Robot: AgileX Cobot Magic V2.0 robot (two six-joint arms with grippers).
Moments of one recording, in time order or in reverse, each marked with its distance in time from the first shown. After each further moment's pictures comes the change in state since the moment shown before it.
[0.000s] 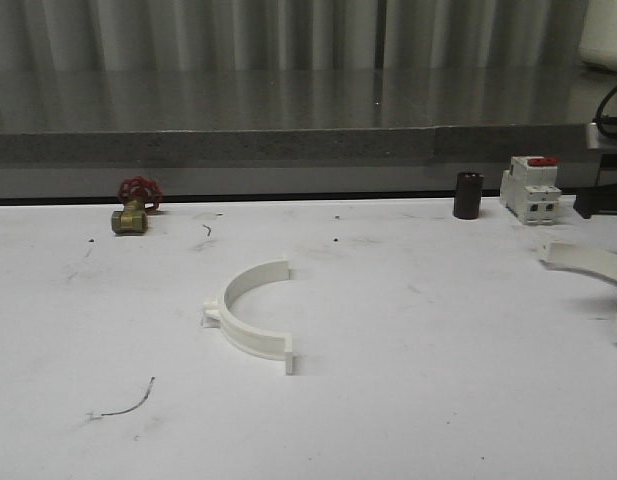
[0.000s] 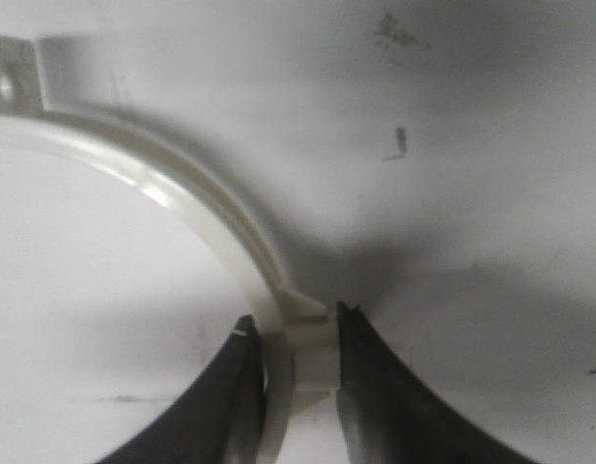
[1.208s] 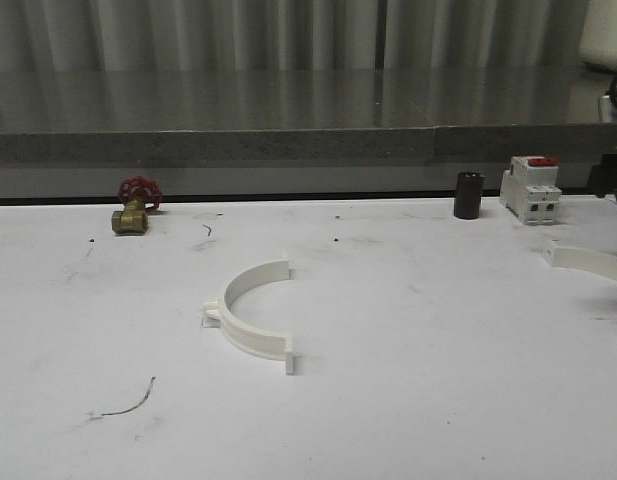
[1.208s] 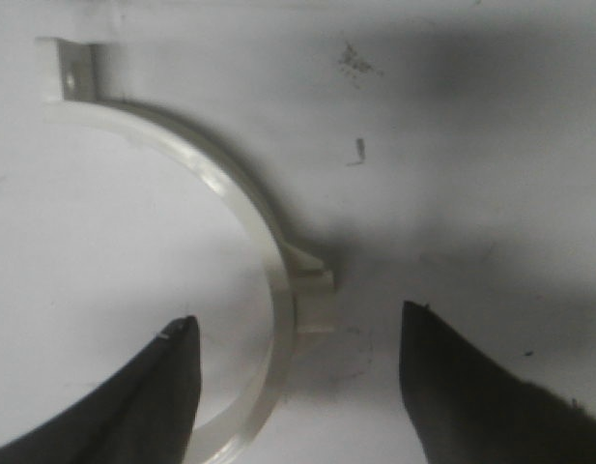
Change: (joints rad) left arm 0.000 0.000 0.000 0.000 0.000 0.000; right arm -0.016 -0.034 0.004 -0.035 -0.015 0.005
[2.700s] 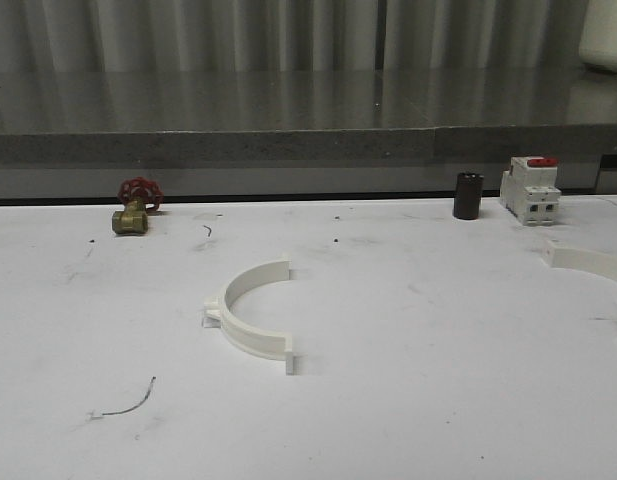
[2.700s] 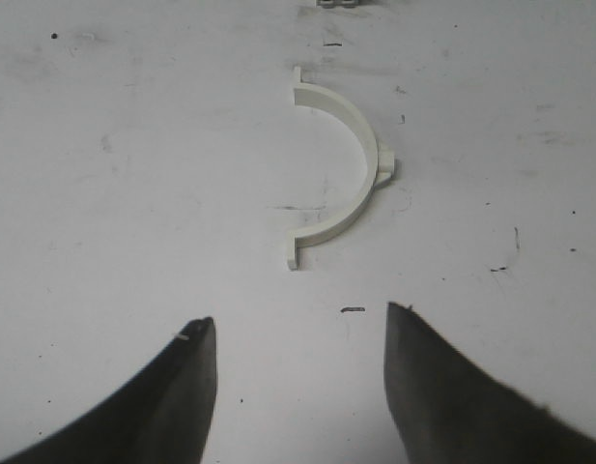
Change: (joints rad) left arm 0.000 0.000 -0.005 0.002 0.021 0.000; right arm 0.098 -1.105 0.630 0.068 -0.140 0.004
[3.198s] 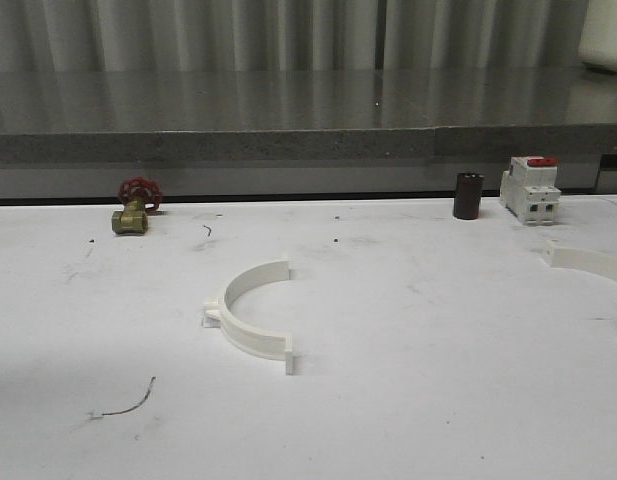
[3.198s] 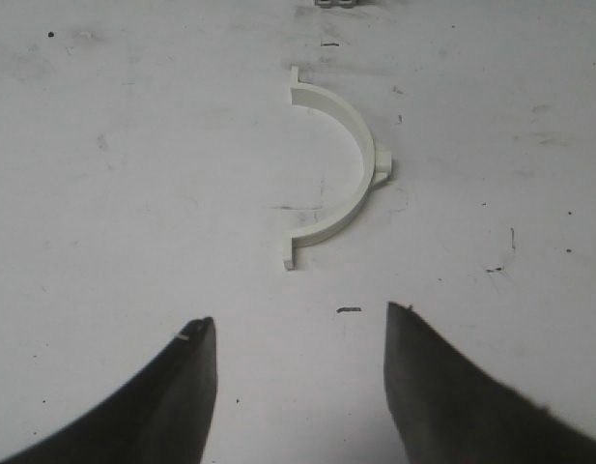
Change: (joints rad) left arm -0.001 0.443 -0.385 0.033 0.056 -0.004; right arm 0.000 0.000 0.000 -0.007 0.000 0.000
